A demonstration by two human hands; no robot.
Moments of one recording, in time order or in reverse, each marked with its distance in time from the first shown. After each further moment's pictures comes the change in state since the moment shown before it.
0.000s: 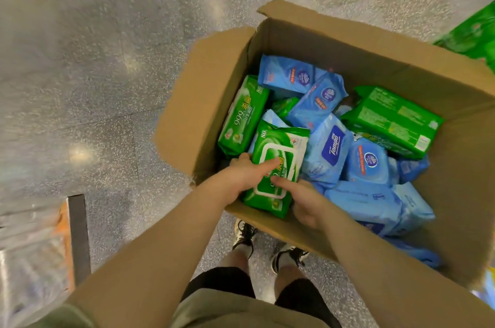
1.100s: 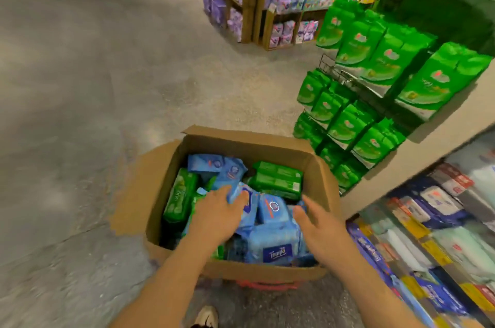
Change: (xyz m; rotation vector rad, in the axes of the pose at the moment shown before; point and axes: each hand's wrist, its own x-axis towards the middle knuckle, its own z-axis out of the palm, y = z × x) left_hand -0.236 0.042 0.059 0.532 0.358 0.799; right_hand -0.311 -0.019 -0.085 -0.755 0.681 -0.630
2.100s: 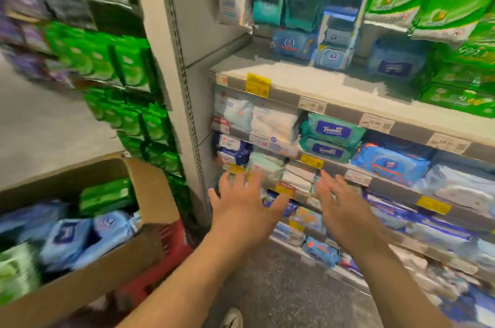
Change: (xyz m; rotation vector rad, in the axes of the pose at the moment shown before) left_hand -0.302 0.341 0.300 0.410 -0.121 0.737; right_hand -0.316 0.345 -0.263 0.072 0.633 0.315
